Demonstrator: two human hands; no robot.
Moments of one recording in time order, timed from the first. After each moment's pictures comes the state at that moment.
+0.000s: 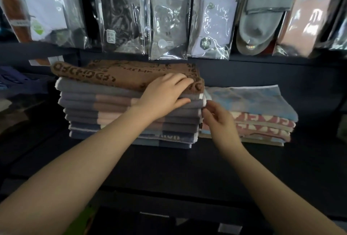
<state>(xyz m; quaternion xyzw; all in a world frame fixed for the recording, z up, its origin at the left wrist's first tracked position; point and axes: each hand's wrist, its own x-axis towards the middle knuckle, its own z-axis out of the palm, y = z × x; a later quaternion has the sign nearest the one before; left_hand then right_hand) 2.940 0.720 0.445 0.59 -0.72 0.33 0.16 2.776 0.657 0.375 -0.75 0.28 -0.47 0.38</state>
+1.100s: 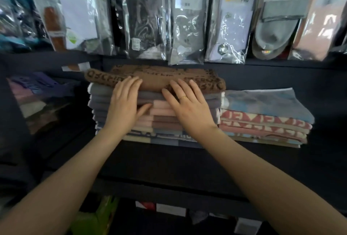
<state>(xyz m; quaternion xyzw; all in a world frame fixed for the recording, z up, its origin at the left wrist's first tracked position) 3.039 0.797 0.400 0.69 -0.55 0.38 0.28 2.871 0.695 0.407 -0.82 0.16 -0.42 -0.35</state>
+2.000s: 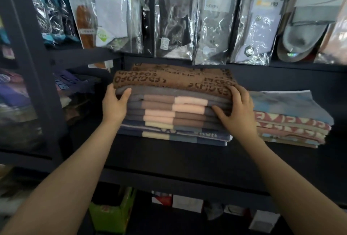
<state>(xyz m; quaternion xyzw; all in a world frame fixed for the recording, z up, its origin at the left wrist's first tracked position) 3.113 0.831 0.390 0.67 -0.34 0.04 0.66 2.837 0.675 0.386 -0.81 0.33 -0.48 -0.03</state>
